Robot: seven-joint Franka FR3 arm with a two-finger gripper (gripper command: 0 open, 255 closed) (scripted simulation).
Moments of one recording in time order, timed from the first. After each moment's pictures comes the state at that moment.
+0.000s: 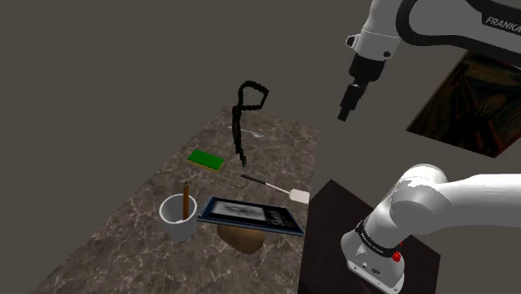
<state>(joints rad) -0.01 -0.83 0.04 -2.34 0.00 1.45 -0.12</state>
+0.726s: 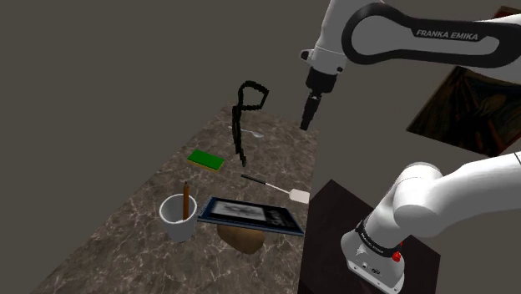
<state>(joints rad) 0.10 -0.60 0.05 -2.35 0.07 1.72 -0.28</state>
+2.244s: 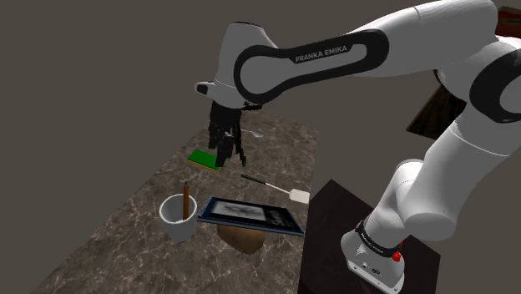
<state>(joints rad) 0.34 0.02 0.17 -2.04 0.26 2.11 -0.74</state>
